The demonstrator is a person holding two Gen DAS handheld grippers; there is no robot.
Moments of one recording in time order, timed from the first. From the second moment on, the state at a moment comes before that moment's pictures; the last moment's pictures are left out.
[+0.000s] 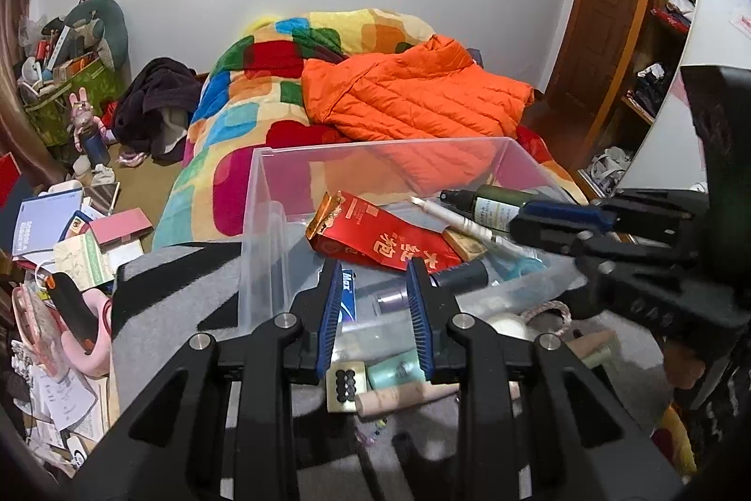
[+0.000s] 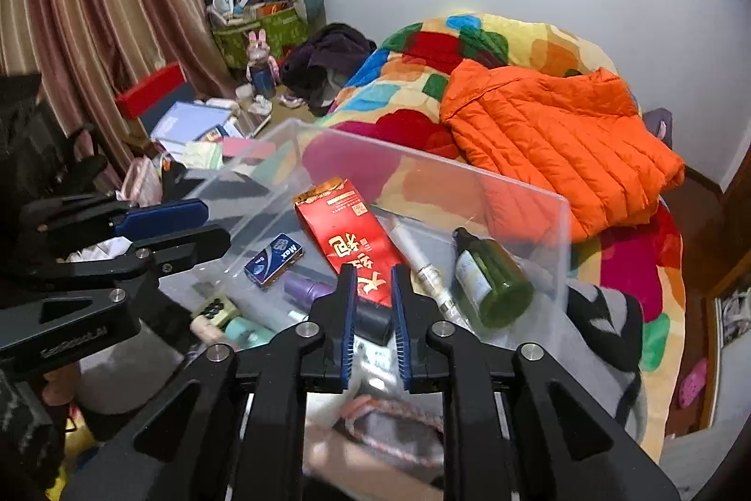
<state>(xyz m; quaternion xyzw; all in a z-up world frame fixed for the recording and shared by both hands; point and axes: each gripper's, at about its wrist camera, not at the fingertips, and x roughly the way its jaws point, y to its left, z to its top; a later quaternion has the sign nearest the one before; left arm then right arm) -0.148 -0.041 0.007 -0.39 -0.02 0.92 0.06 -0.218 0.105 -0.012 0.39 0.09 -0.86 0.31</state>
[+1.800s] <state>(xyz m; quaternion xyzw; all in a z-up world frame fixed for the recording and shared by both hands) -0.132 0.041 -0.046 -0.44 0.03 0.89 0.13 -0.172 0.207 -0.050 0.42 0.03 -0.87 0.23</state>
